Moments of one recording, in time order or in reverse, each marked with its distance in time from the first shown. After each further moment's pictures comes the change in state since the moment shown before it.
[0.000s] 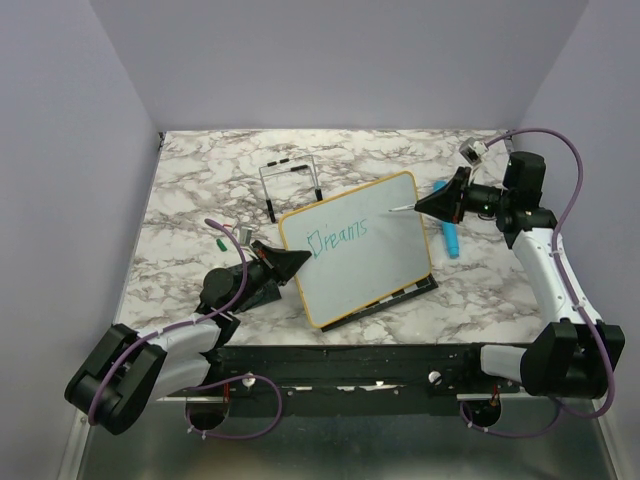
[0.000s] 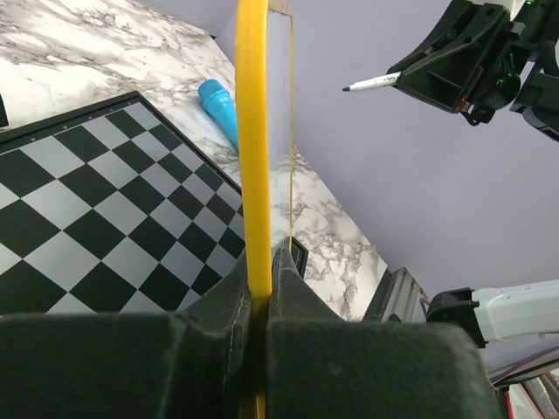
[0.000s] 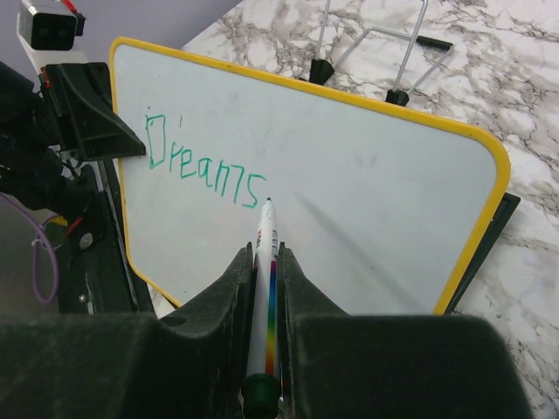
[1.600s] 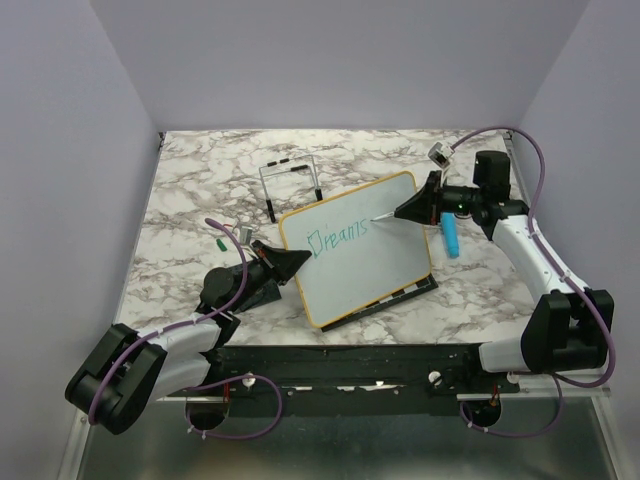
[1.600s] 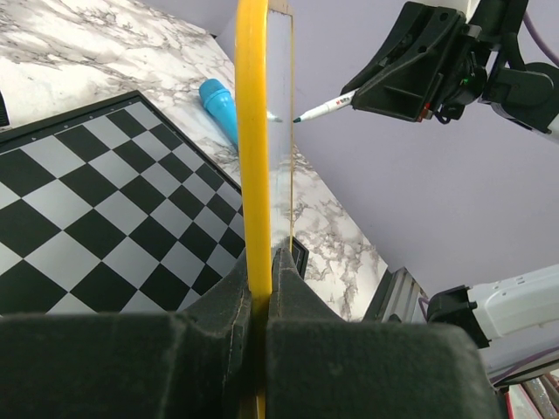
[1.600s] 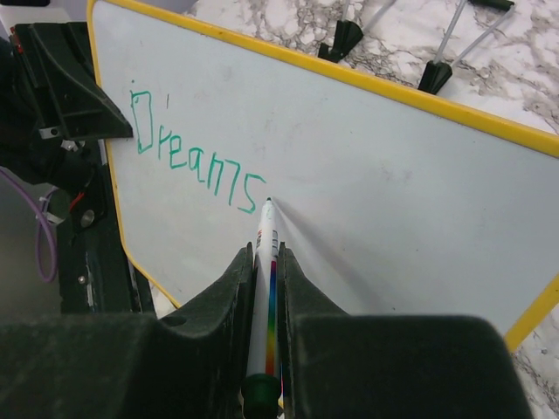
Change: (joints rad) left arm 0.000 0.002 0.003 -0.005 0.000 -0.001; right arm 0.138 0.133 0.010 0.018 0.043 -0.050
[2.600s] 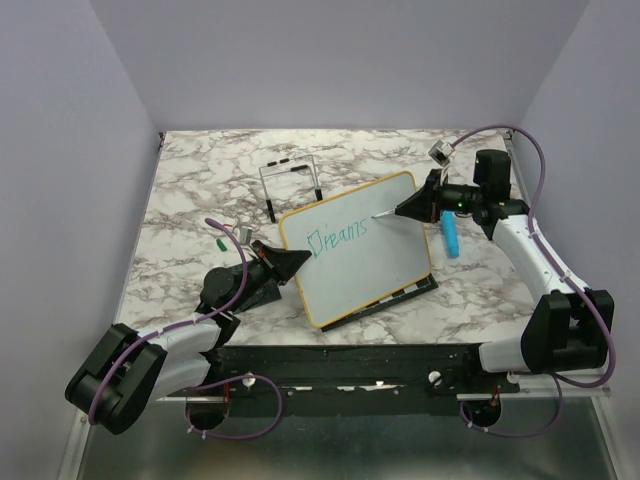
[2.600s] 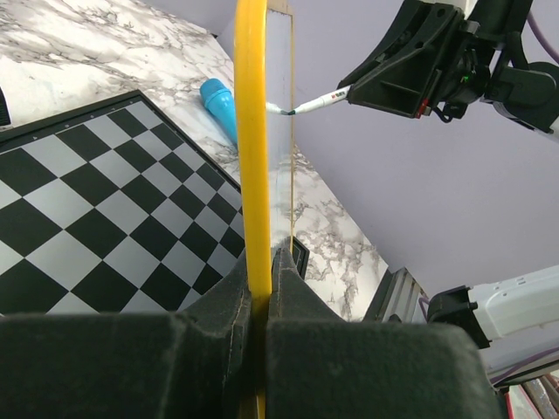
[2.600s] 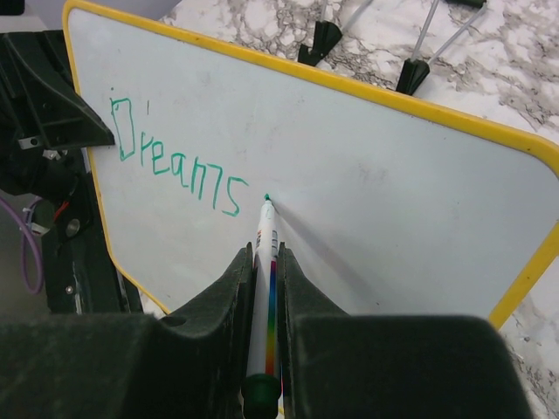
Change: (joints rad) left arm 0.000 0.000 0.000 -0.001 0.000 0.000; right arm -0.001 0.000 0.005 0.024 0.058 0.026
